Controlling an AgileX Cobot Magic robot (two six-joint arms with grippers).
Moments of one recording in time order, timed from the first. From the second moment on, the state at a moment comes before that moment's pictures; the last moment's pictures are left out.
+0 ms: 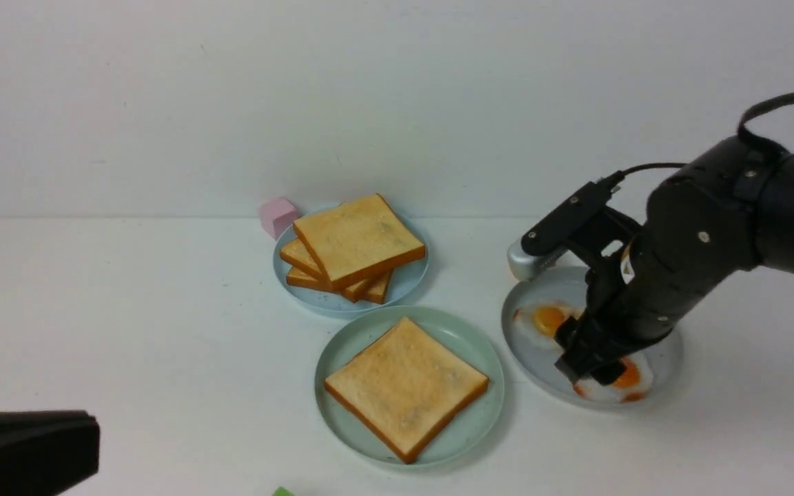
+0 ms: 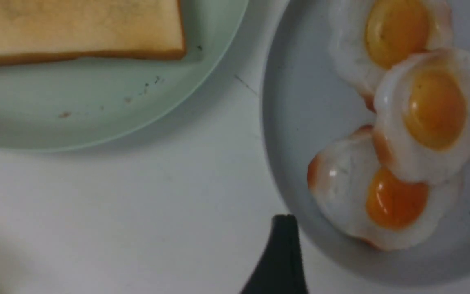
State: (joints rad) right arm 0.46 1.74 -1.20 -0.17 0.75 -0.16; left arm -0.79 0.48 -0.77 -0.11 0.69 -0.14
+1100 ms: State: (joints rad) right arm 0.39 1.88 -1.23 -0.18 0.64 -0.21; left arm -0.79 0.48 -0.76 -0.12 0.69 -0.14
